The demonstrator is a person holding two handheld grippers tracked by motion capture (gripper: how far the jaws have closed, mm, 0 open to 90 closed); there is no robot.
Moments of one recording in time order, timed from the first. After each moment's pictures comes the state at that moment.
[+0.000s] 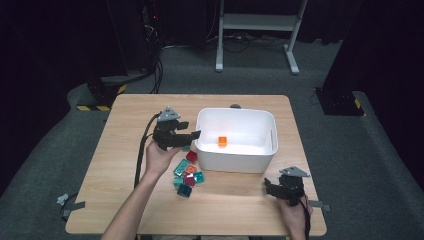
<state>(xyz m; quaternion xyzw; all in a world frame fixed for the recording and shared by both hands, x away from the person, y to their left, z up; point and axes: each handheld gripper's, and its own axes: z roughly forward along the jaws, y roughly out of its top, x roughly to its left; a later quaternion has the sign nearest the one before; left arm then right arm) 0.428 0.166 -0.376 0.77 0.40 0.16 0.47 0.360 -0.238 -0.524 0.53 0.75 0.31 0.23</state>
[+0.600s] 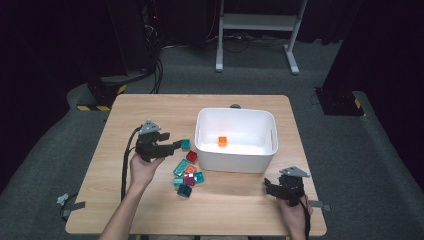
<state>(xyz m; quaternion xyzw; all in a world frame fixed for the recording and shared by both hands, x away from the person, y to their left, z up) 0.406 0.212 -0.414 0.76 0.45 0.16 0.44 0.360 -0.238 -0.524 0.53 0.75 0.31 0.23</state>
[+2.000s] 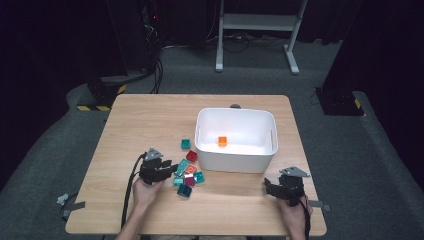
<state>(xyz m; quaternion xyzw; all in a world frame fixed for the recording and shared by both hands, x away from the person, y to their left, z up) 0.387 0.217 -0.512 0.77 0.47 0.14 0.40 0.360 -0.238 -0.524 0.53 0.75 0.31 0.23</state>
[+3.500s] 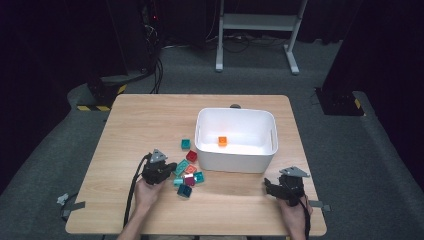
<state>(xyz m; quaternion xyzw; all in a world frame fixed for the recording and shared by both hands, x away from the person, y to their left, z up) 0.386 0.211 -0.514 0.79 0.45 0.16 0.38 0.360 -0.238 -0.524 0.53 0.75 0.31 0.23</state>
